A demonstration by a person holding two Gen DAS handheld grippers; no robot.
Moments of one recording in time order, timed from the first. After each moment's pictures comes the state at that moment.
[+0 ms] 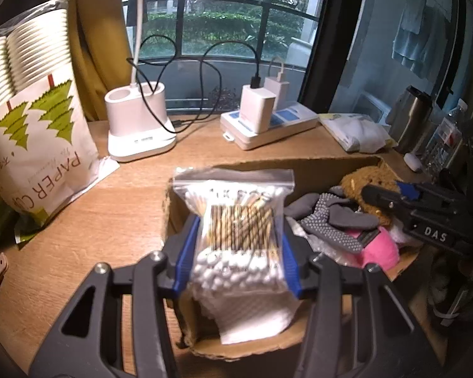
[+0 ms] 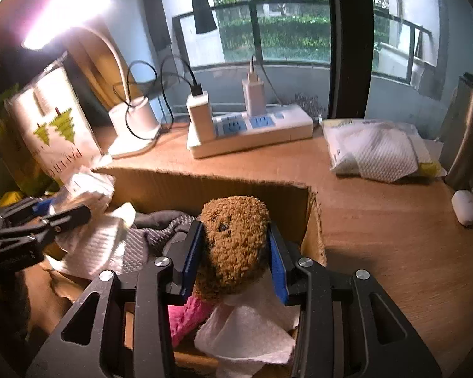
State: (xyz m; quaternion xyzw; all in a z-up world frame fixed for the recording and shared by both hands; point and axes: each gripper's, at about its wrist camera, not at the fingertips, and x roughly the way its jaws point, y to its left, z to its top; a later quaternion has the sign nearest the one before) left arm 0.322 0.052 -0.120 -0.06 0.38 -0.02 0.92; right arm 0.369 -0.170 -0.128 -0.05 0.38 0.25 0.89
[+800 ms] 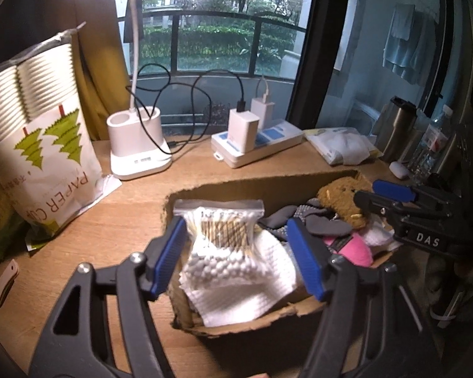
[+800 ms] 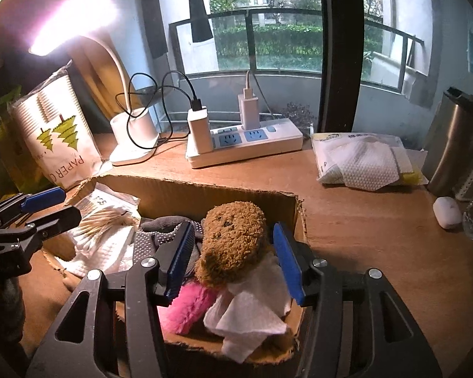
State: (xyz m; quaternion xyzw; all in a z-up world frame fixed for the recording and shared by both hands) left arm 0.300 0.043 -0.090 -0.06 0.35 -0.03 0.94; right arm 0.348 -0.176 -0.104 -0.05 0.36 0.23 0.90
